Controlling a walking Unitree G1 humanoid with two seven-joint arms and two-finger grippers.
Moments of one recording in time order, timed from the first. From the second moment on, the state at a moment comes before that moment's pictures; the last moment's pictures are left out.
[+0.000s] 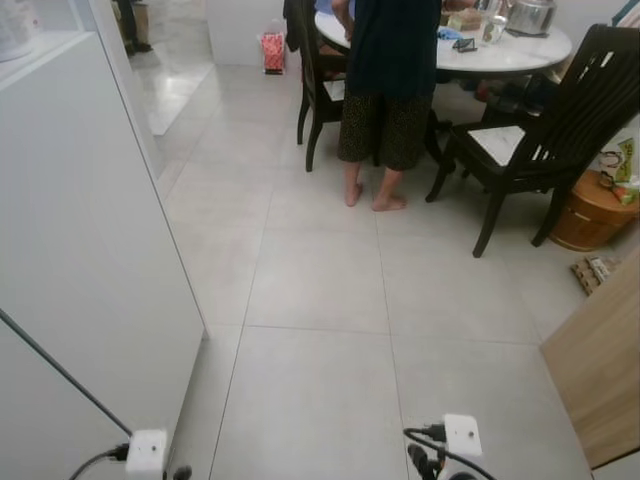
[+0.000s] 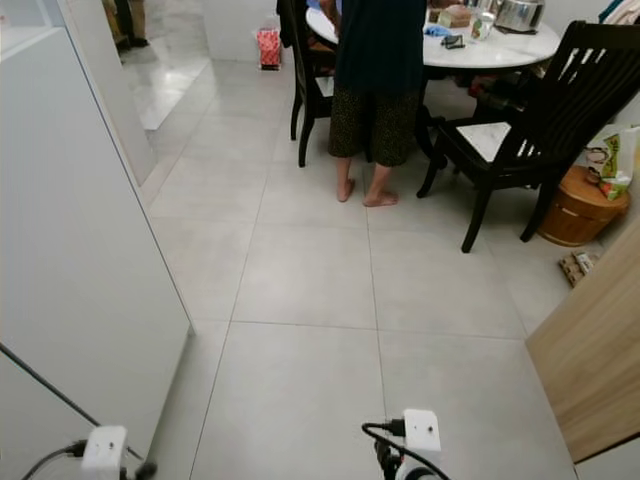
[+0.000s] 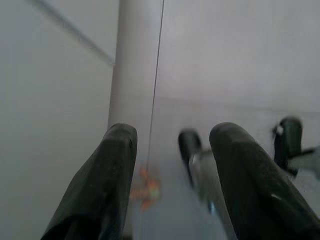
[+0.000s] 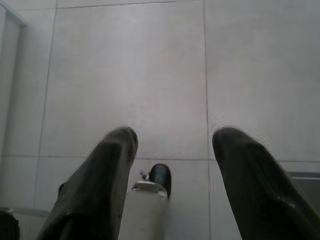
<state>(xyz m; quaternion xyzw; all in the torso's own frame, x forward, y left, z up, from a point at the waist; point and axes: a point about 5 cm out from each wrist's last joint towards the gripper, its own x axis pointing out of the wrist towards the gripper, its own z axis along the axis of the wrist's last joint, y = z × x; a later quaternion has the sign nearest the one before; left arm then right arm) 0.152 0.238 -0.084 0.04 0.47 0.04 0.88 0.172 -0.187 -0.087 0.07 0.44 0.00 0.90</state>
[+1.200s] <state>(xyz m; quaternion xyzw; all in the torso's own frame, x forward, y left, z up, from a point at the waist) 0.195 0.252 -0.053 -0.01 0.31 0.11 0.94 0.341 -0.121 0.093 0.00 -0.02 0.14 0.99</state>
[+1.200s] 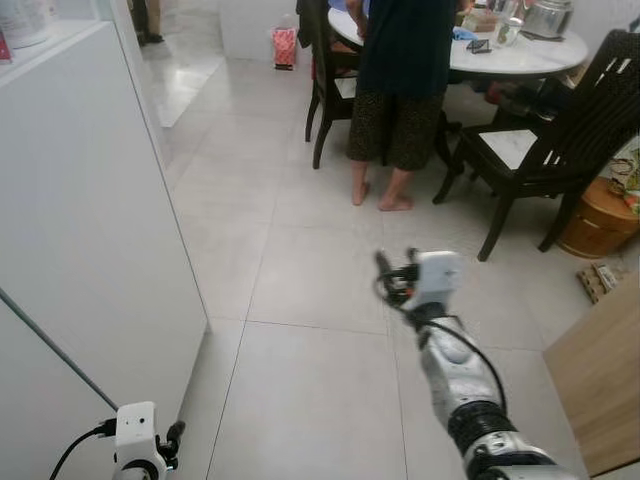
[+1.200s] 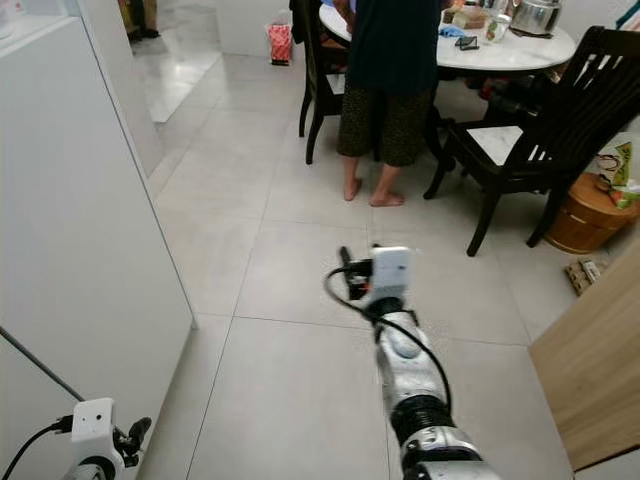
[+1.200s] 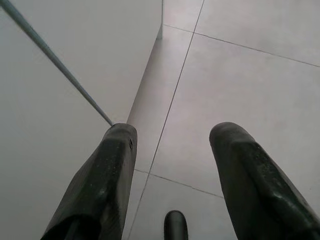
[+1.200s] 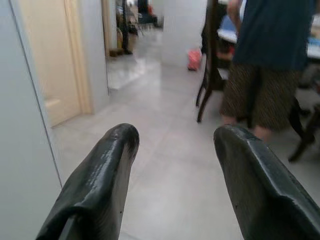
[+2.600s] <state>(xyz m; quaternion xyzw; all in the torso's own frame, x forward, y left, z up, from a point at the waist) 0.185 0.252 -0.053 -0.03 0.27 0.10 0.96 0.225 -0.206 -0.044 0.02 0.32 -0.01 0.95</state>
